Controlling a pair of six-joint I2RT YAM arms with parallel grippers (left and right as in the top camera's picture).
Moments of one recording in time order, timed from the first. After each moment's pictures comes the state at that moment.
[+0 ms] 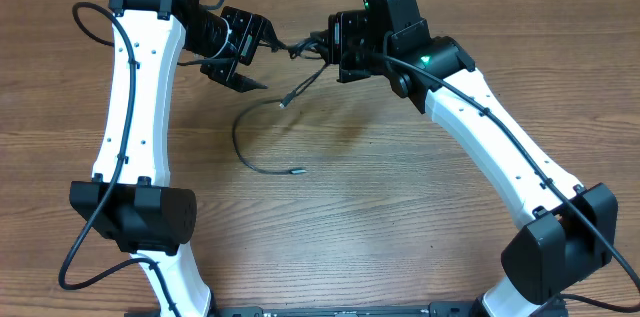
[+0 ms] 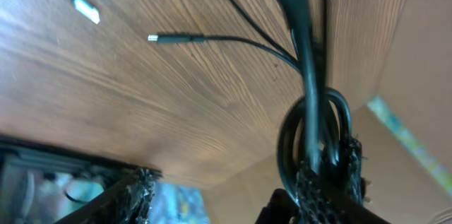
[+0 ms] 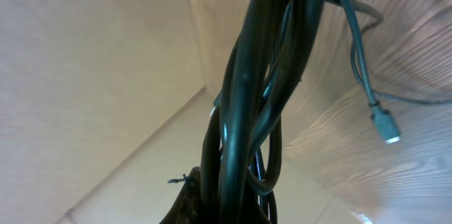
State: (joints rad) left arm -0.11 2.01 2.25 -1.60 0.60 -1.23; right arm 0.48 1.80 1.64 -0.48 -0.36 1.97
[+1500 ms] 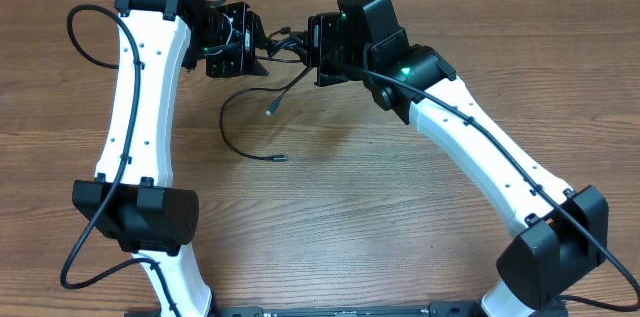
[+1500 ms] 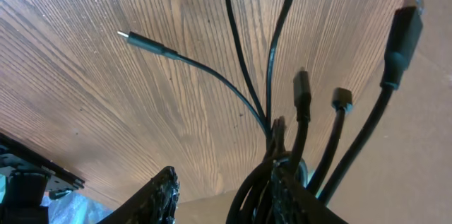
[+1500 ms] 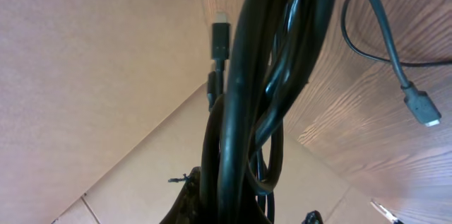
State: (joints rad) left arm -0.13 2.01 2.25 -1.54 0.45 -1.68; right arm 0.56 1.80 1.64 -0.42 -0.30 2.05
